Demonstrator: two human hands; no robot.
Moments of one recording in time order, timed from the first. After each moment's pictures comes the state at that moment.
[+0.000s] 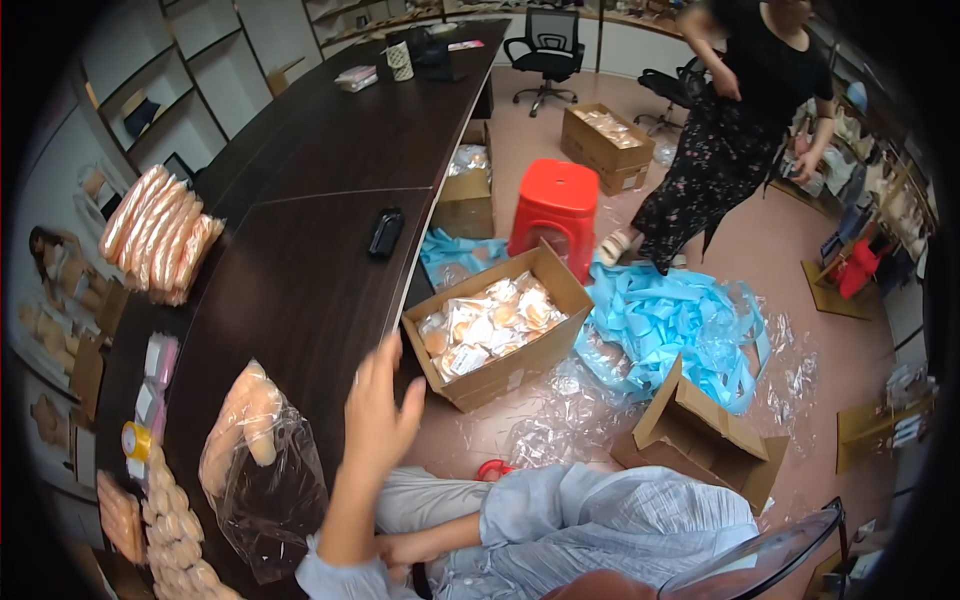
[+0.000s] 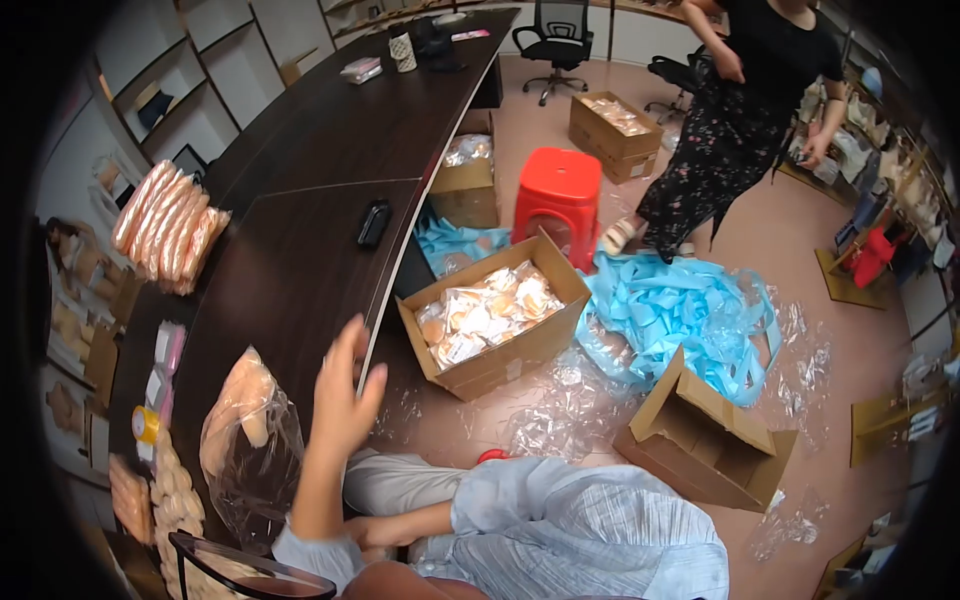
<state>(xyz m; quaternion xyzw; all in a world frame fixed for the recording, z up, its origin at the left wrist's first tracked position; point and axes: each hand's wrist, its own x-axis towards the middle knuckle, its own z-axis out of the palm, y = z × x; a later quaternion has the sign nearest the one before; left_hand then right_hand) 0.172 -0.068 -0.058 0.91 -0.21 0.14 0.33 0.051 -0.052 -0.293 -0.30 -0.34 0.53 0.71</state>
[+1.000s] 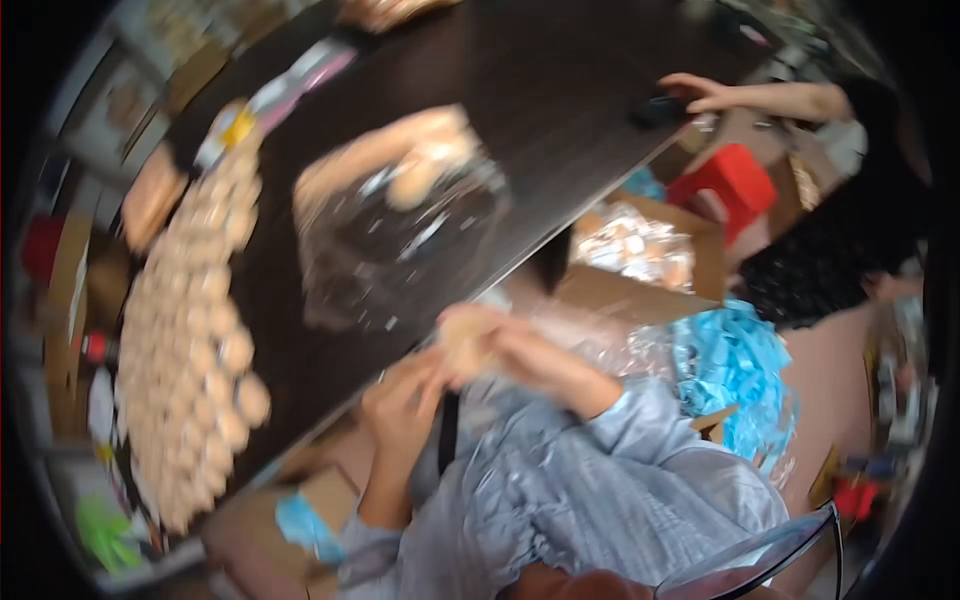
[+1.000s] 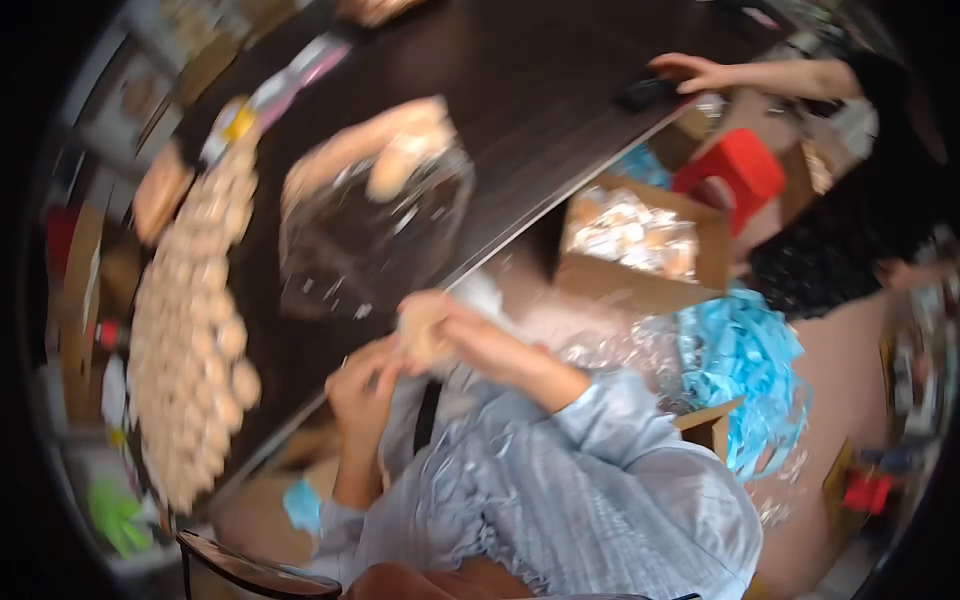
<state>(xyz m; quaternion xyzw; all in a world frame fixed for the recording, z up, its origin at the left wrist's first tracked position) -0.070 0.035 -0.115 0.86 0.15 0.29 0.39 0.074 -0.076 -0.146 -0.27 -0.19 0.58 0.74</state>
